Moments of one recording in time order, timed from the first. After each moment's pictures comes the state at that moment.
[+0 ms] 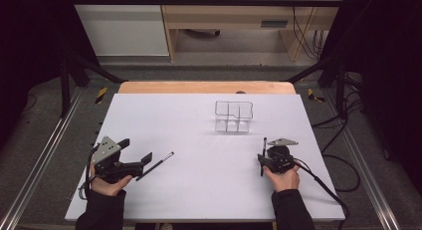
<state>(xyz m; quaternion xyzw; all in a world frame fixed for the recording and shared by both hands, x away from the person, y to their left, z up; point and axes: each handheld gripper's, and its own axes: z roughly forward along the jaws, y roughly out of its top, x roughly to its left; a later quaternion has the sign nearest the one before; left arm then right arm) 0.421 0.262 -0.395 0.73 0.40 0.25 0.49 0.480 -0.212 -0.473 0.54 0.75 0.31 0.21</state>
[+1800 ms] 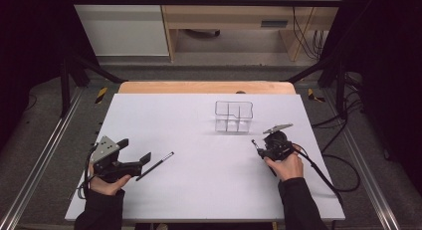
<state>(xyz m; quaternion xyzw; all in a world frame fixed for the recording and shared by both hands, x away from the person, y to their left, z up) 0.423 0.267 -0.396 0.73 0.41 0.25 0.49 0.506 -0.205 -0.434 0.49 0.82 0.24 0.16</state>
